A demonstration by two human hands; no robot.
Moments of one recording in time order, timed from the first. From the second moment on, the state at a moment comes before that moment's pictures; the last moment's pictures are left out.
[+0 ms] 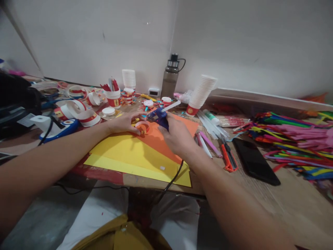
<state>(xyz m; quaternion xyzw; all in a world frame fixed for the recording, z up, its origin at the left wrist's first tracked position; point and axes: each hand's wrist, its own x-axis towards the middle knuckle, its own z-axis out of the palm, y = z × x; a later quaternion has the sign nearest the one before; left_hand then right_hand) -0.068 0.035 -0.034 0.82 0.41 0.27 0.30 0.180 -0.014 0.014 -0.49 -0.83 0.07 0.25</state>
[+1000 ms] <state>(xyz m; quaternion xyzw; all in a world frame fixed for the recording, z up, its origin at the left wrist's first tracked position) -0.064 0.035 -0.047 0.78 0.43 0.30 0.32 0.174 -0.013 -0.003 -0.51 -0.84 0.06 0.19</state>
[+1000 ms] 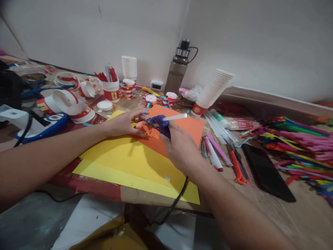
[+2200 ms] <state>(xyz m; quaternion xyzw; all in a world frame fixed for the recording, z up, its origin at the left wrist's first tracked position) -0.063 0.033 -0.042 0.79 0.45 0.28 0.30 0.153 -0.014 -0.001 -0.52 -0.85 -0.02 0.10</state>
